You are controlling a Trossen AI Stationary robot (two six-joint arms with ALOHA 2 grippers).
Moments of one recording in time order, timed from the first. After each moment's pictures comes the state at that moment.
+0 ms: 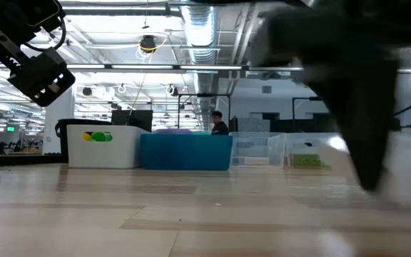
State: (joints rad) left arm -0.56 1.14 0.23 0.62 -0.04 -0.56; right arm 0.64 2.34 1.93 -1.31 0.09 2.20
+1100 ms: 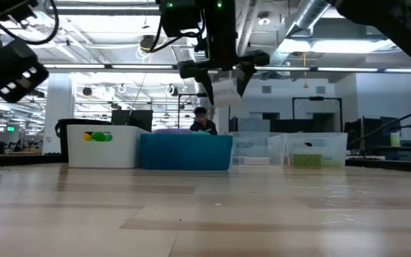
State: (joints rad) left arm -0.74 1.14 0.23 0.61 -0.22 -0.63; right arm -0.06 2.33 2.29 -1.57 0.68 1.34
